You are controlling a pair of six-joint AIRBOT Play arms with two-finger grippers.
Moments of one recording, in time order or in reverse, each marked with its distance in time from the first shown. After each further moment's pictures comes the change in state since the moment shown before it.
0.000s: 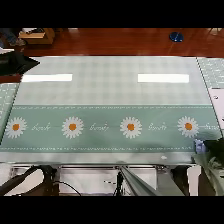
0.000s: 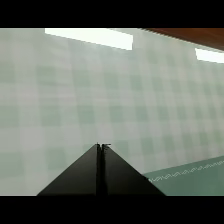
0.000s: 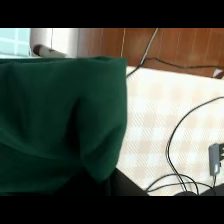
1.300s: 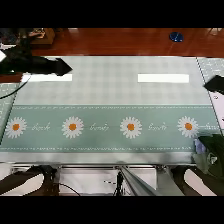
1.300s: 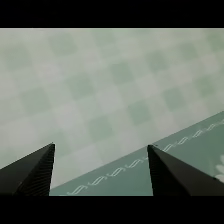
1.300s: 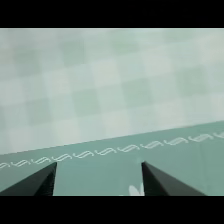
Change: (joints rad) left arm -0.433 -0.107 0.098 0.449 0.073 -0.130; right arm 0.940 -0.372 -0.042 0.750 -0.713 -0.114
